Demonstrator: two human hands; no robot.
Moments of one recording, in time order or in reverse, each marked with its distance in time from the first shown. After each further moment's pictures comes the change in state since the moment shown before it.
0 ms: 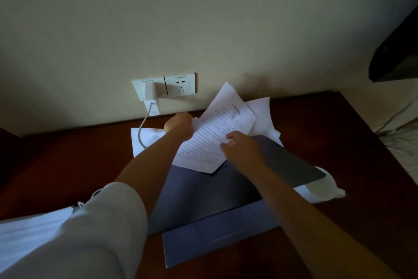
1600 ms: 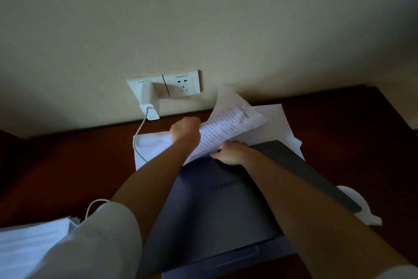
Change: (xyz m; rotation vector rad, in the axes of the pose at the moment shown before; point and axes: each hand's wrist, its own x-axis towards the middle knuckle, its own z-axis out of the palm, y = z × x) left_hand 0.013 0.015 0.018 0.157 0.108 -0.033; right_hand 0.131 0.038 0.060 -0.432 -0.456 -0.106
